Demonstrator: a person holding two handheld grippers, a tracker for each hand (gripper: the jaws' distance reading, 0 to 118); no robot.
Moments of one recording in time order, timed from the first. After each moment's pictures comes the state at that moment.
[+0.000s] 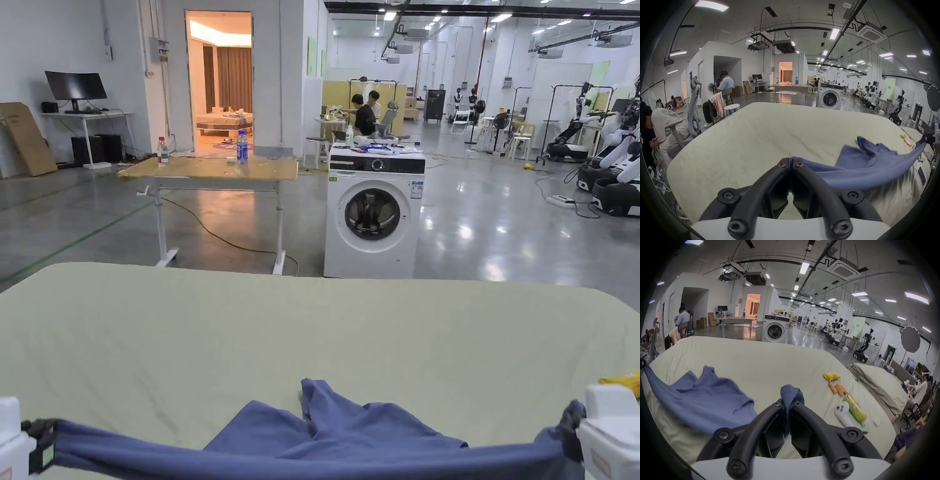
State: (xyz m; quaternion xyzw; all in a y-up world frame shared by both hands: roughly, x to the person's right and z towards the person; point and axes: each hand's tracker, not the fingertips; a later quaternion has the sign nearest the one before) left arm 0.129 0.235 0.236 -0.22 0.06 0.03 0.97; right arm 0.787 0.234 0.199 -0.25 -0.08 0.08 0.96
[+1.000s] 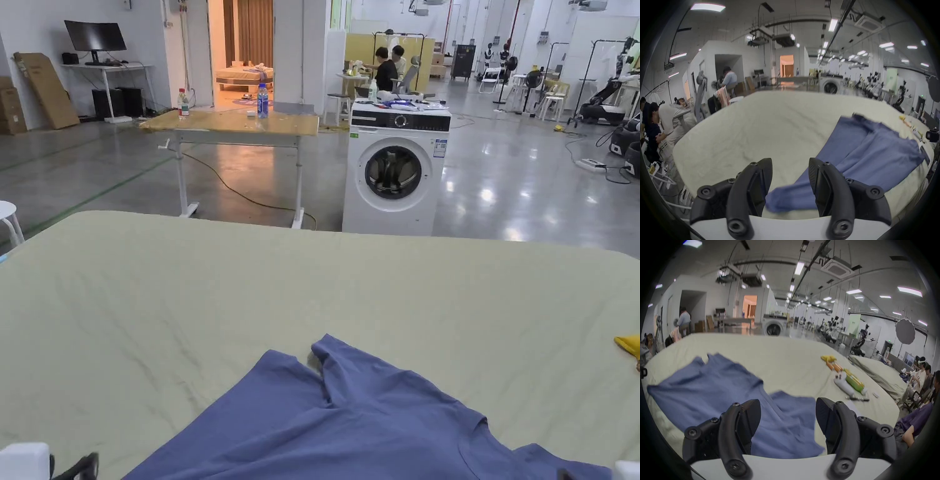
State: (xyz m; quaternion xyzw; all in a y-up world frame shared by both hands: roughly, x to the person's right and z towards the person) left arm 0.172 0.195 0.319 -0.23 0.07 0.02 0.97; right arm 0.740 0.182 0.309 -0.21 -0.09 0.06 0.97
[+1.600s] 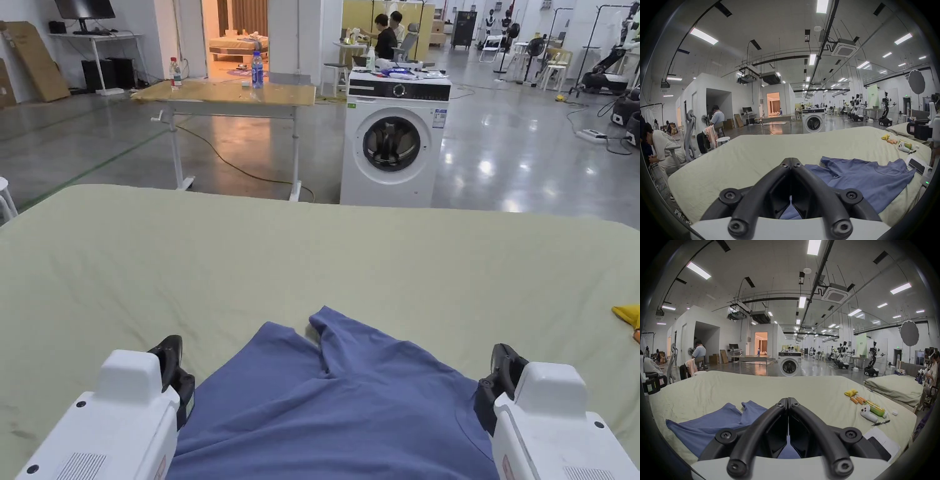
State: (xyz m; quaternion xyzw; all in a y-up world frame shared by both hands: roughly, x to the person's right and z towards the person) left arm 0.262 0.234 0.311 -0.06 0.02 -0.03 1.00; right arm 0.632 0.236 0.307 -0.05 -0.03 0.02 1.00
